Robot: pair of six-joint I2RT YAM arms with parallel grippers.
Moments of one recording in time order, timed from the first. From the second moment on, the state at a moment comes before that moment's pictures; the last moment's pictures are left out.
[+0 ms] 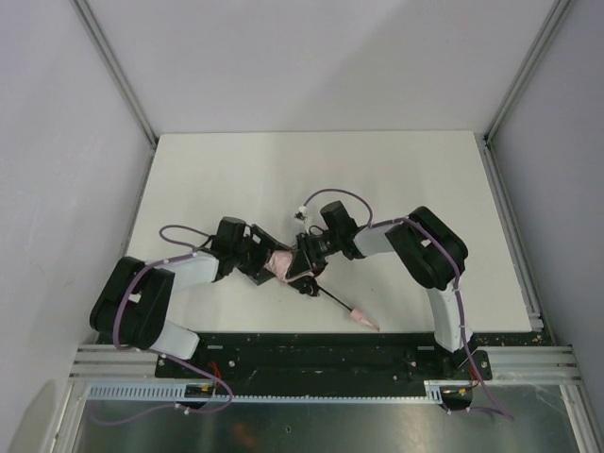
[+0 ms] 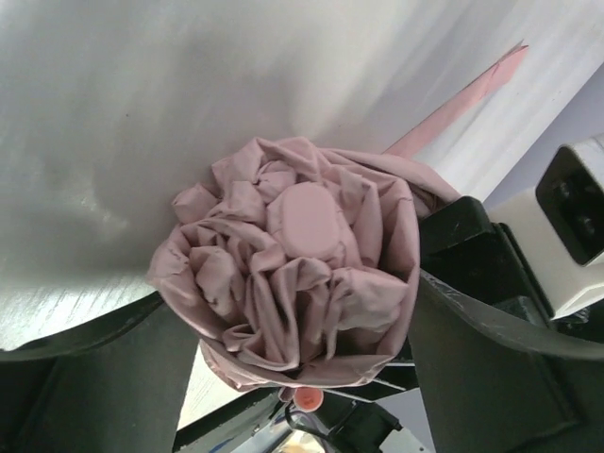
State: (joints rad) left arm -0.35 1.46 0.53 0.04 0.34 -1.33; right arm 0.70 2.10 1.09 0.27 -0.94 0.52
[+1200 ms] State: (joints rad) left arm -0.41 1.61 0.73 -0.15 0.30 -1.20; right arm 1.07 1.62 1.13 -0.16 0.14 0.08
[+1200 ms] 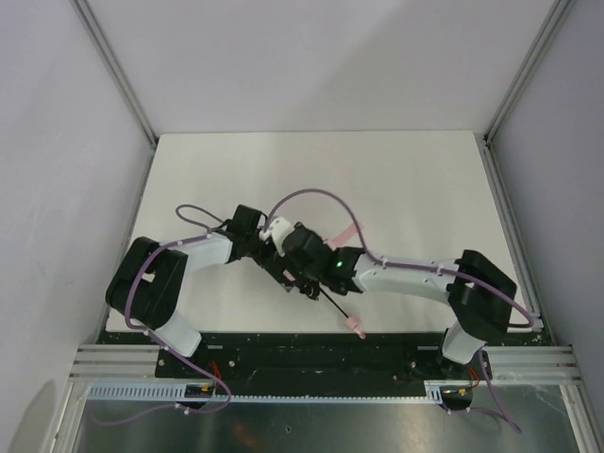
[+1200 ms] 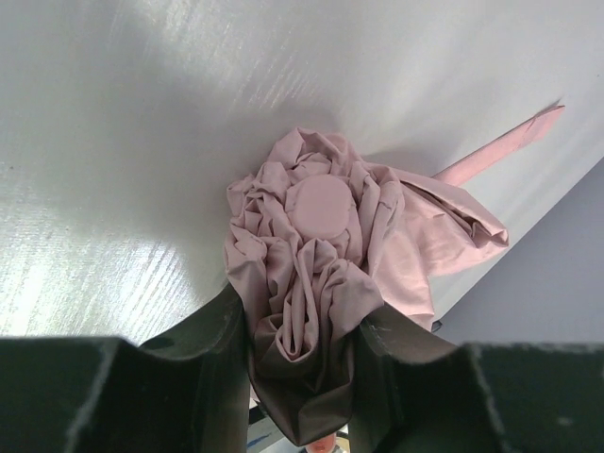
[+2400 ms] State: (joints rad) left arm -0.29 1.55 0.83 -0.29 0.23 -1.01; right arm 0.93 1.93 1.07 0.19 0.03 0.17
